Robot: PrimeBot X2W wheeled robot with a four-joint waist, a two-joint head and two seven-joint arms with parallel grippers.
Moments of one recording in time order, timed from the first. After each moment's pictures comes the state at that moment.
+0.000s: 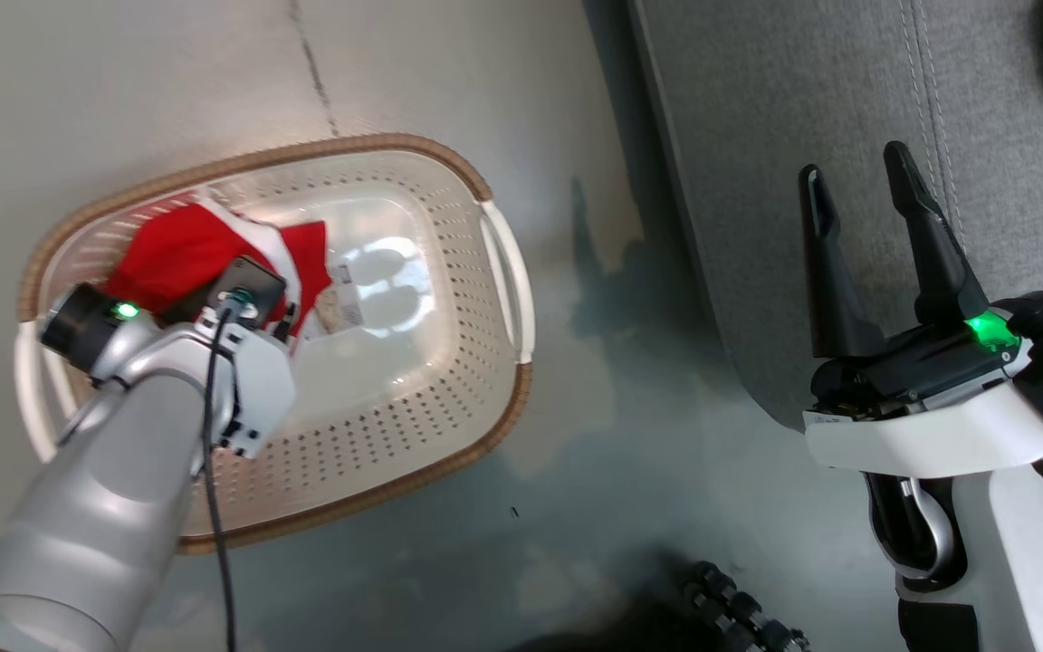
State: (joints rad) left arm -0.85 0.21 -0.69 1.10 -0.17 -0.06 -0.08; right arm -0.35 -0.05 0.16 -0.08 0.30 0.13 -0.21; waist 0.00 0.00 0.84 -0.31
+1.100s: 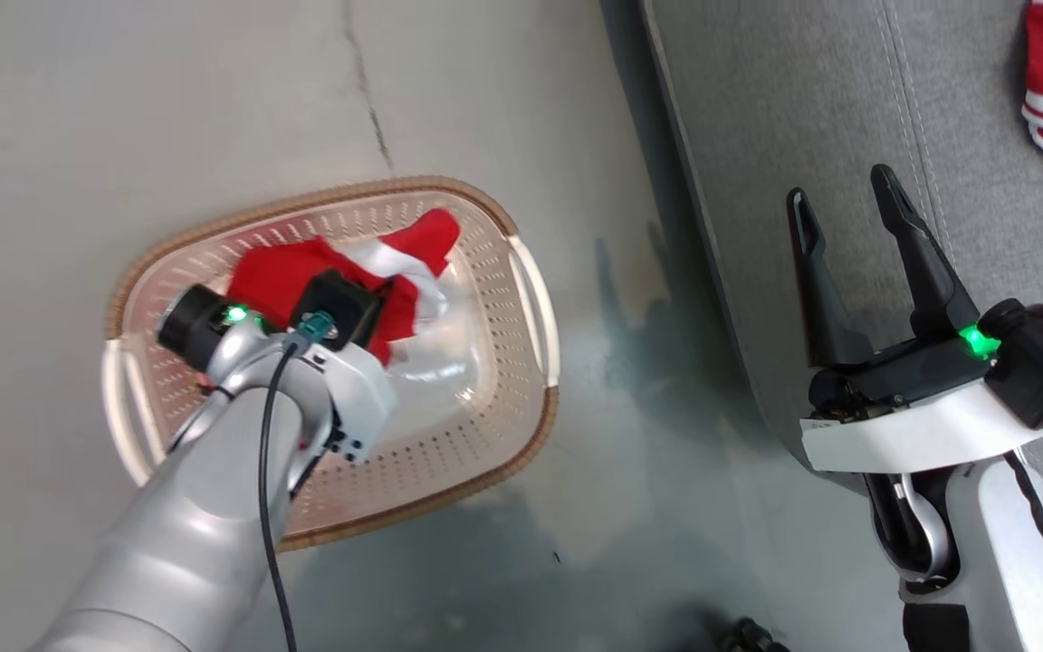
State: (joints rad) left arm -0.84 0.12 -0.71 1.07 -0.24 -0.08 -0.26; right arm -0.35 -0.05 0.16 -0.01 0.23 0.13 -0.20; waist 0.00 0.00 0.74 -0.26
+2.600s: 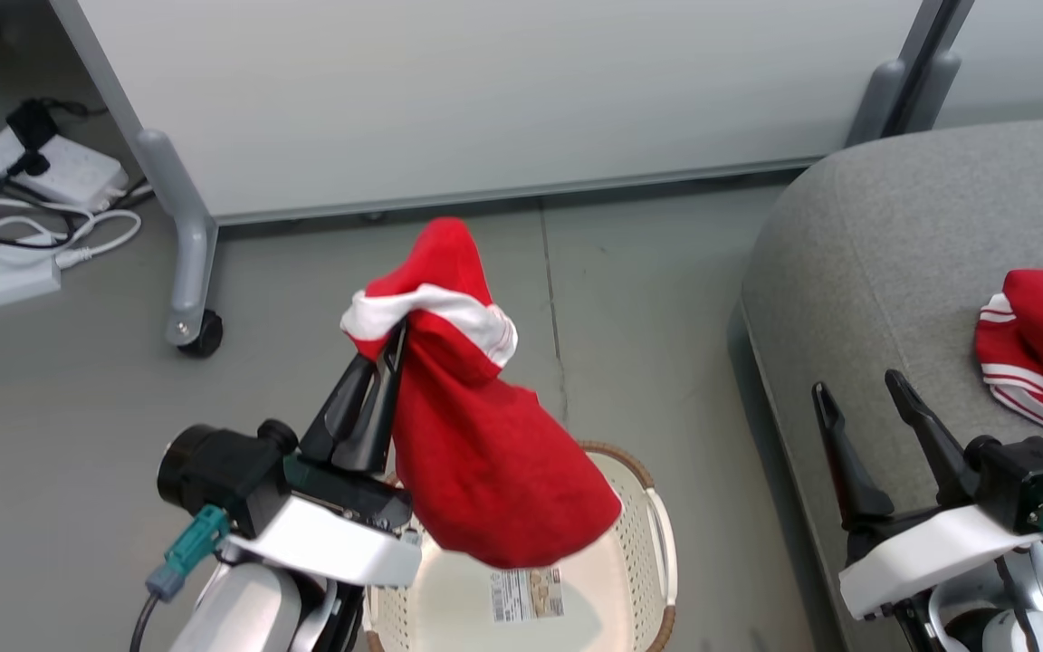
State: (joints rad) left arm -0.23 0.17 -0.39 0.04 -0.40 0.01 -0.26; right arm -0.05 -0.05 0.05 -0.05 0.19 0.13 0.04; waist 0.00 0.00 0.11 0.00
